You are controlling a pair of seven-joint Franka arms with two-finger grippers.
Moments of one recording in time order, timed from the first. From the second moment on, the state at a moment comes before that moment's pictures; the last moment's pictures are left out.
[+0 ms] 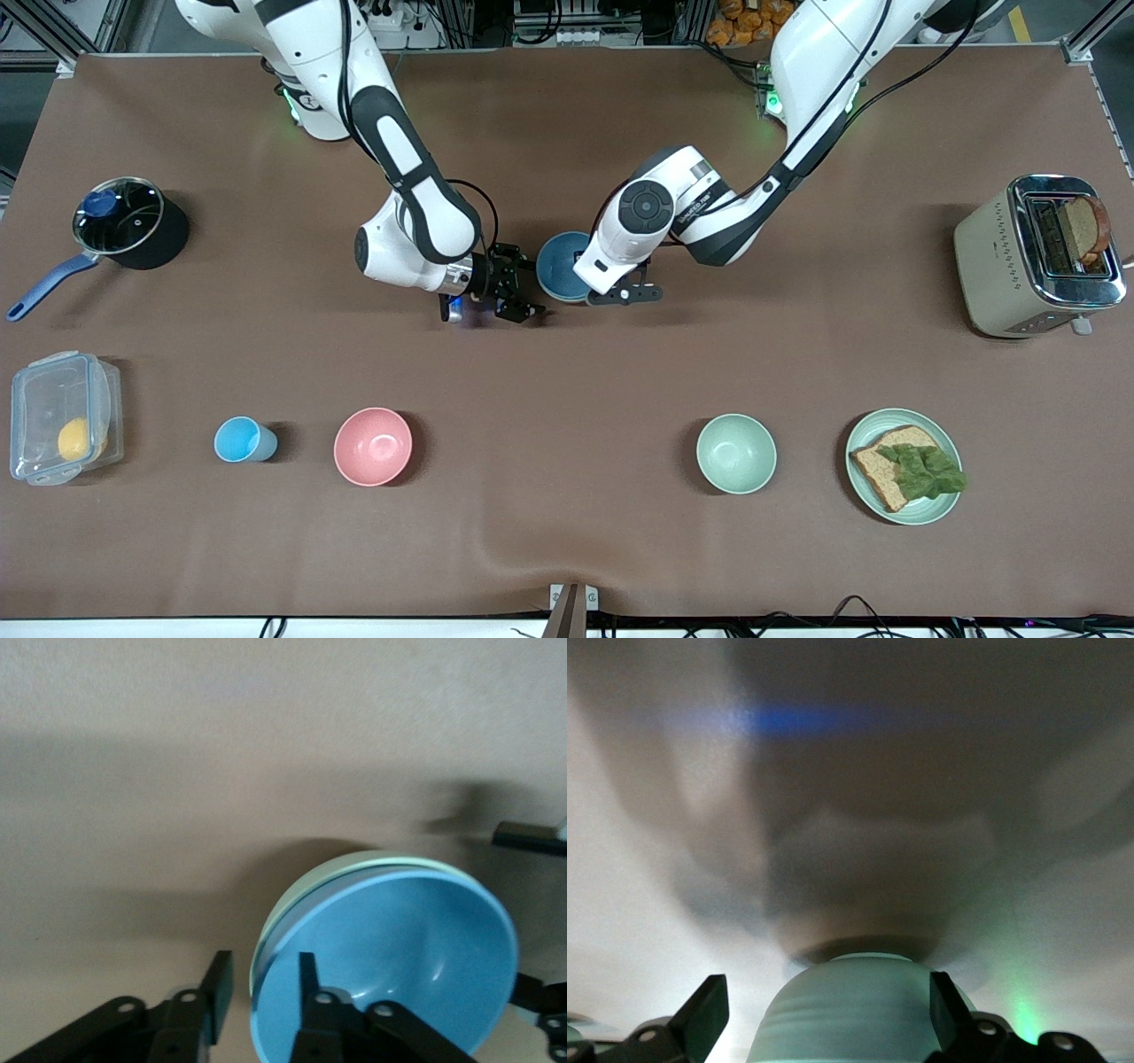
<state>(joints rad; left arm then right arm) -0.22 0.61 -0.61 -1.86 0.15 2.31 -0.95 0.69 0.57 -0.05 -2.06 1.57 2.43 0.68</state>
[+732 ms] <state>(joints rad) -0.03 0.46 -0.60 -1.70 0.22 2.08 -0.92 0.63 0.56 -0.06 -2.07 1.45 2.41 0.65</state>
